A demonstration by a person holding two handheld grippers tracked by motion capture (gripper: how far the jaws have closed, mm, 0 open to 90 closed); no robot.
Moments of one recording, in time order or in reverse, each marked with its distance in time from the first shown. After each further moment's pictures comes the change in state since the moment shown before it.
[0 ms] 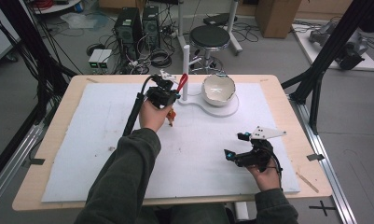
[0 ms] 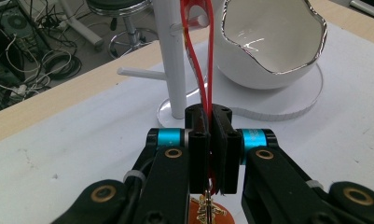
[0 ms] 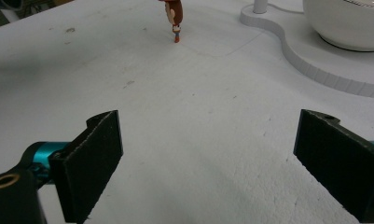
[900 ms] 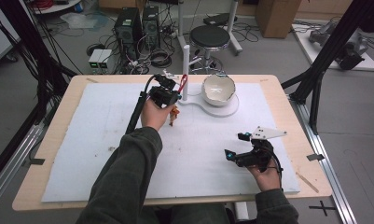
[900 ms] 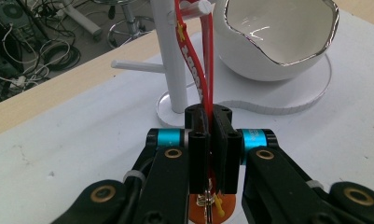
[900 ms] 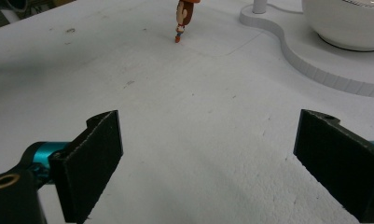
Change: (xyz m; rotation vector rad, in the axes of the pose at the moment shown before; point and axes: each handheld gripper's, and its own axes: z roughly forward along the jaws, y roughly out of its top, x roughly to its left) left arm -0.001 0.002 0.011 0.050 0.002 0.002; right arm -0.001 0.000 -0.001 -0.002 0.001 -0.002
